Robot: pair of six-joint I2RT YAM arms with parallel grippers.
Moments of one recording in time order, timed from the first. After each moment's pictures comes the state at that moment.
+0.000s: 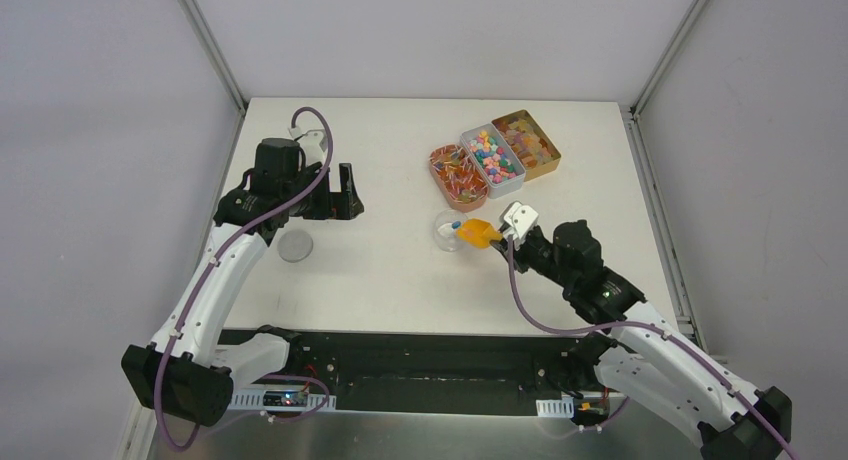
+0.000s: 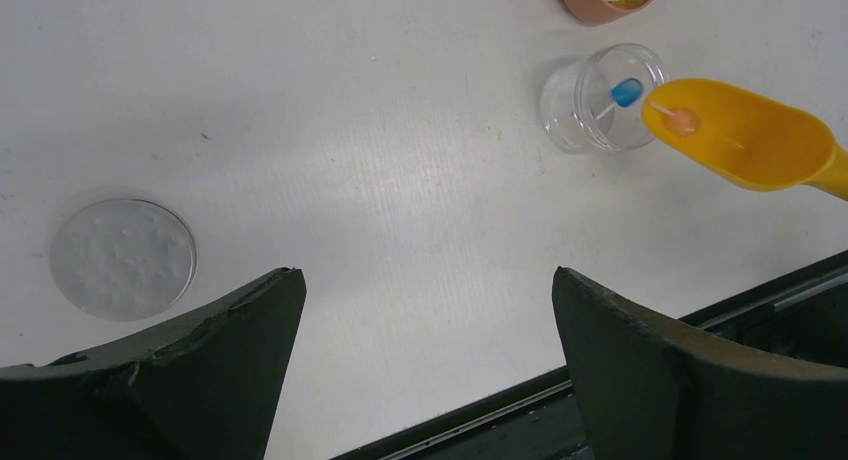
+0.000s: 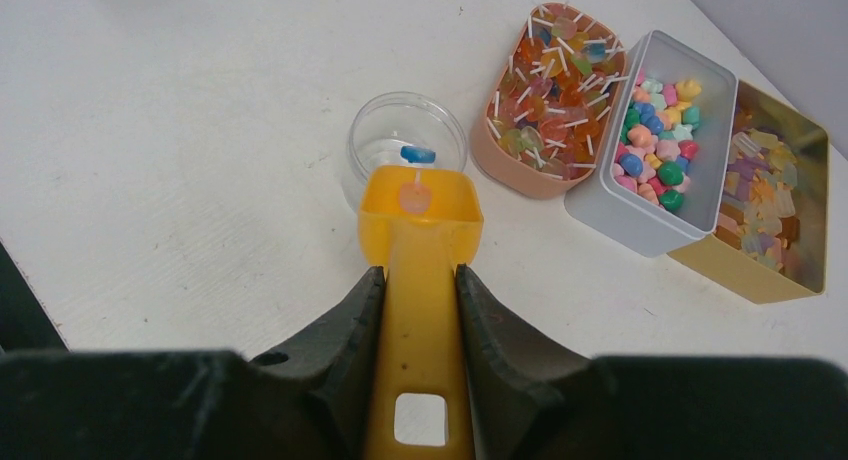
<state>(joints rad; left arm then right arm) -0.24 1.08 1.12 -0.78 0.23 -0.25 0.68 0.70 0.53 -0.16 -0.14 -0.31</state>
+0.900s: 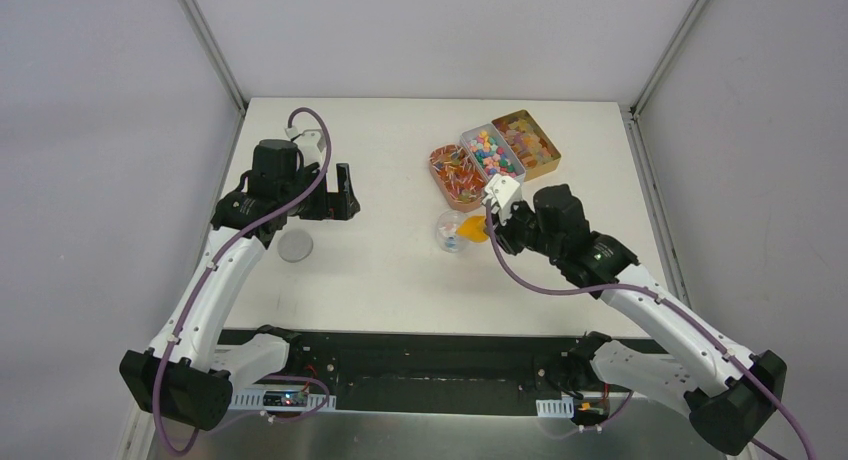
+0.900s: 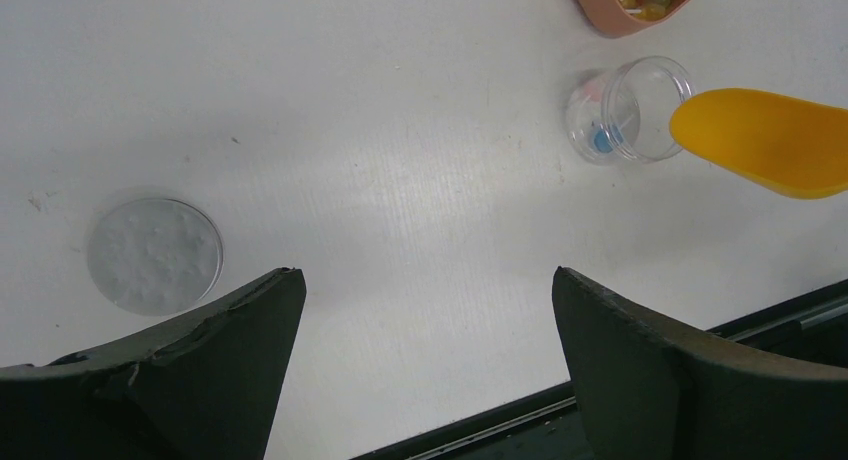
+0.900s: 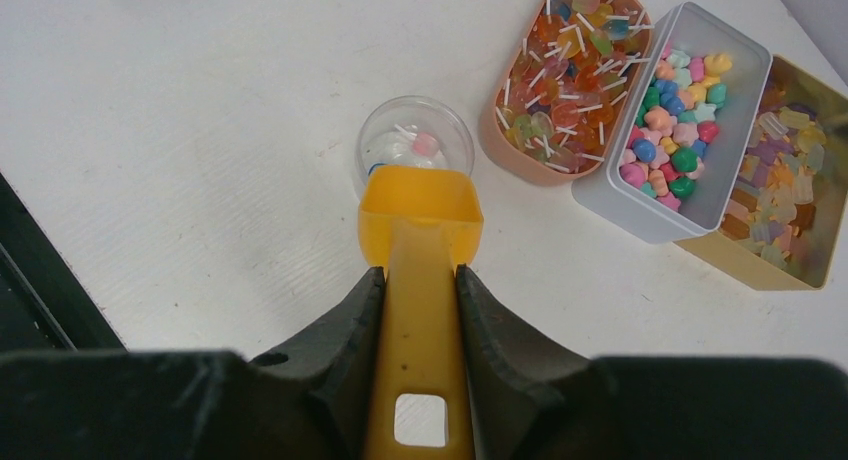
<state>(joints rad) -0.24 1.06 1.11 -0.78 0.19 -0.24 0.70 0.95 0.86 -0.42 -0.12 -0.30</state>
